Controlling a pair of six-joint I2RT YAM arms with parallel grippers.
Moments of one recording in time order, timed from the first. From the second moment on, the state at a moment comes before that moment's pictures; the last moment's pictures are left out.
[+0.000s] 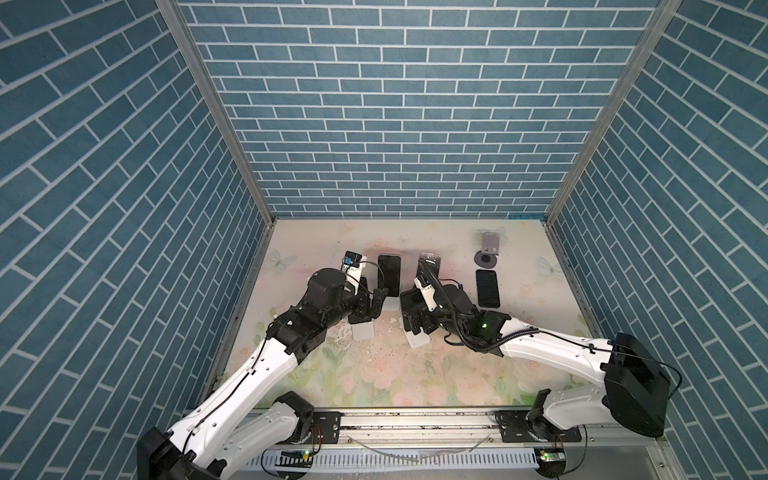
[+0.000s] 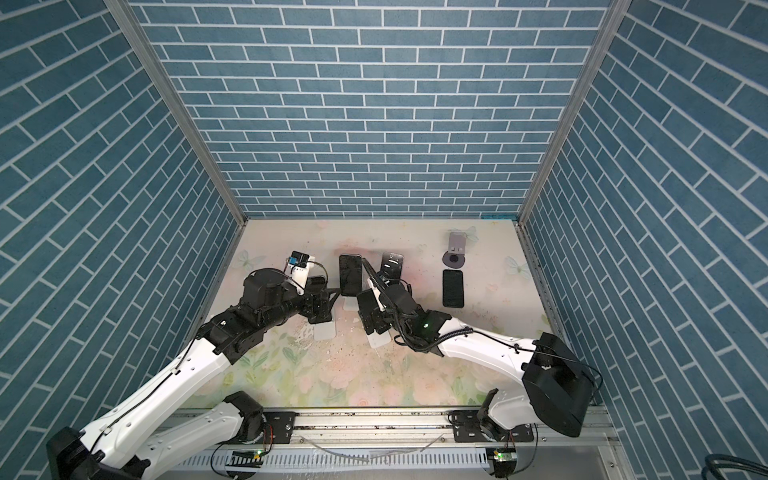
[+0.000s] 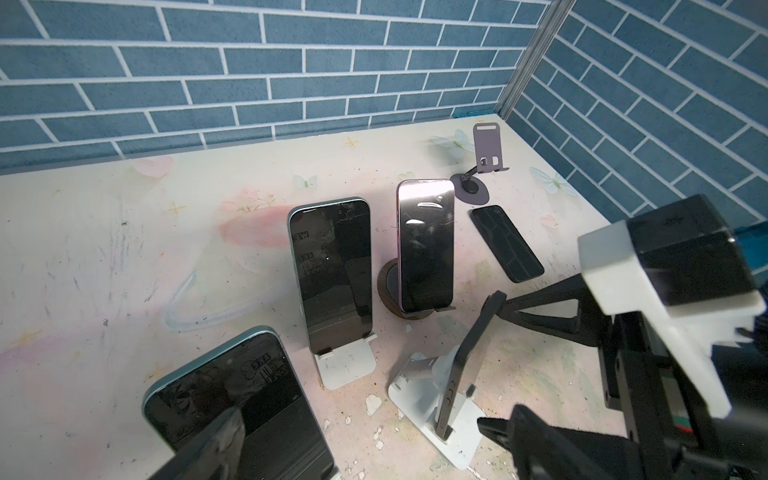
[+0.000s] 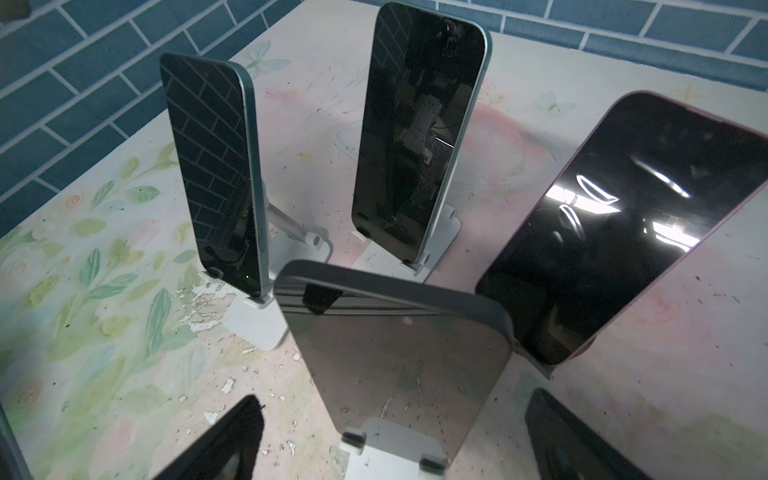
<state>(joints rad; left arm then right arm) -0.56 0.94 0.83 -0.38 0.04 -0.22 0.99 1.39 0.82 -0.03 0.15 0.26</state>
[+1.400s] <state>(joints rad) -0.57 0.92 0.77 -0.35 0.04 -0.22 1.02 1.57 0.82 0.10 0.28 0.29</state>
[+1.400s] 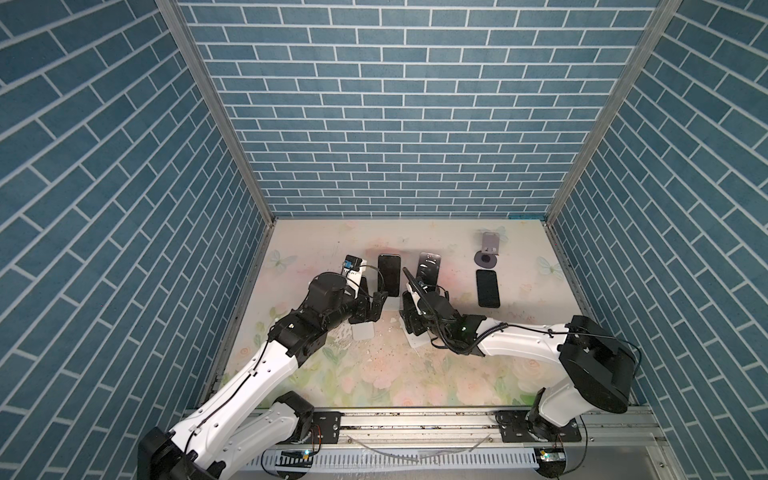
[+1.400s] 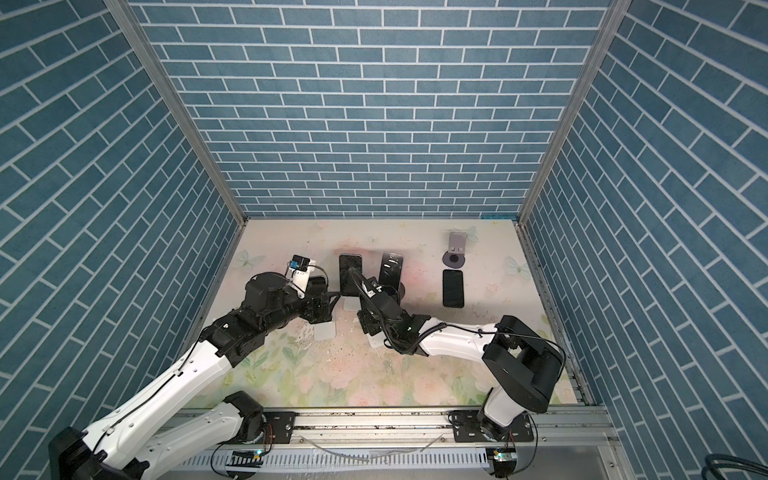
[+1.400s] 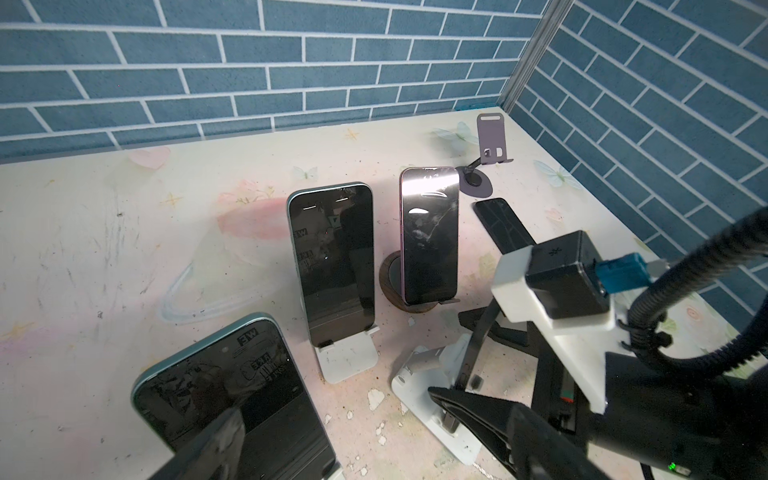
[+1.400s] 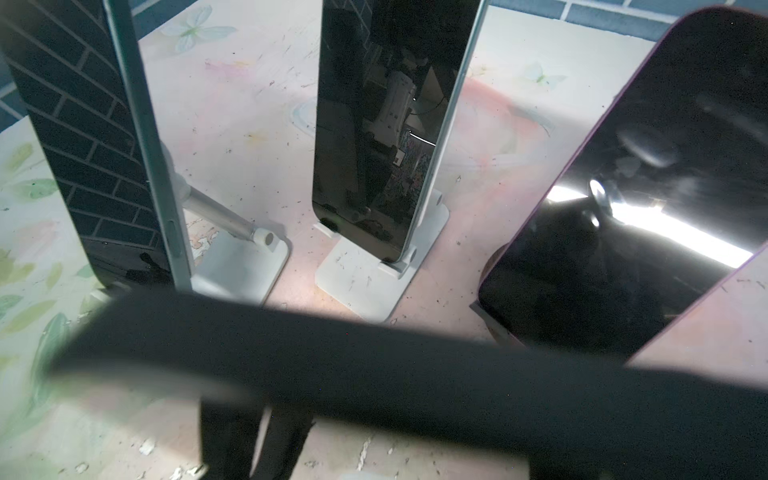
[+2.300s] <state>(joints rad) -0.57 0.93 0.77 -0.34 0.03 -0.21 1.03 1.50 0.86 0.01 0.31 0.29</state>
